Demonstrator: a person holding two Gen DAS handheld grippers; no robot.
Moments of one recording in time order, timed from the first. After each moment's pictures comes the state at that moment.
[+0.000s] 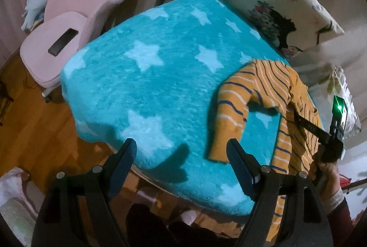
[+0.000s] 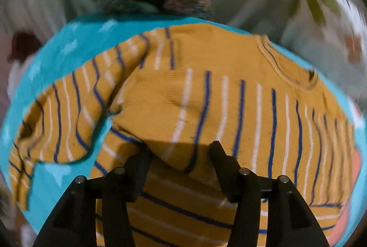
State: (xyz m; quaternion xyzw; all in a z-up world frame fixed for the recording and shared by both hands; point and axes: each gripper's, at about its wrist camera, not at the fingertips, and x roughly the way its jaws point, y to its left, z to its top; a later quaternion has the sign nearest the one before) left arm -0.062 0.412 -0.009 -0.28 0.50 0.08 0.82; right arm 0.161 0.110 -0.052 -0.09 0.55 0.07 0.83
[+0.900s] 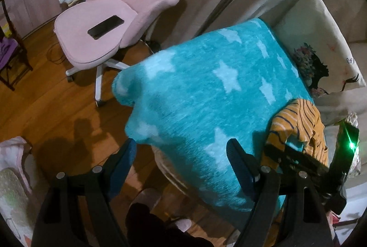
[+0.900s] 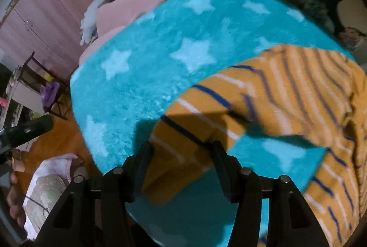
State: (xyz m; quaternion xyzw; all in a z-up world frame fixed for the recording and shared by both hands) left arm -0.113 0.495 -0.022 -0.35 0.47 0.18 0.79; right arm 0.077 0.329 -0.055 -0.13 0.57 0.32 0.75
